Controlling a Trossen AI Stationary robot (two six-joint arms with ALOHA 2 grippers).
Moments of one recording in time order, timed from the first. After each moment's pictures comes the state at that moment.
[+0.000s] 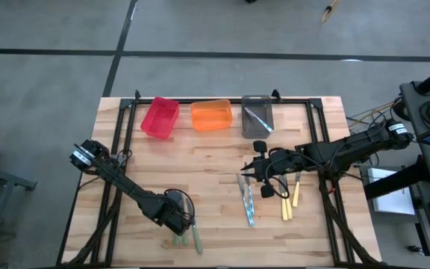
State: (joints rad) left arm -0.61 1.80 1.07 -0.73 -0.04 -1.84; right arm 0.22 1.23 0.90 -0.20 0.17 -0.13
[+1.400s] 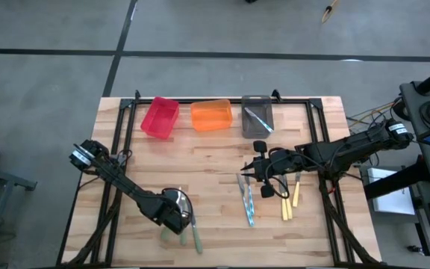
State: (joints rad) left arm -0.61 1.80 1.05 -0.76 -0.04 -1.87; right arm 0.22 1.23 0.90 -0.20 0.17 -0.13
